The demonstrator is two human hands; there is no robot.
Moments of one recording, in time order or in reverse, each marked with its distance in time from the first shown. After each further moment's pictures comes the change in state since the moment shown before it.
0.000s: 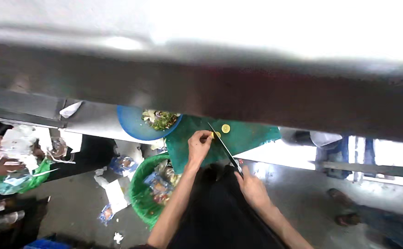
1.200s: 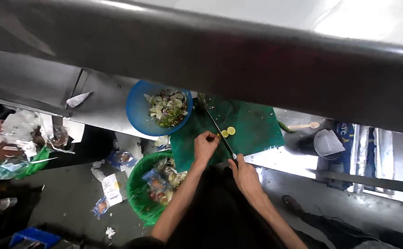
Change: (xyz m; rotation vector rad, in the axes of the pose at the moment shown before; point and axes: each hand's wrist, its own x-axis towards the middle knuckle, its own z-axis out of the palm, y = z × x) left_hand 0.007 -0.004 0.011 -0.005 0.064 -0.130; right_hand 0.029 -0.033 -0.004 -0.019 0.232 -0.157
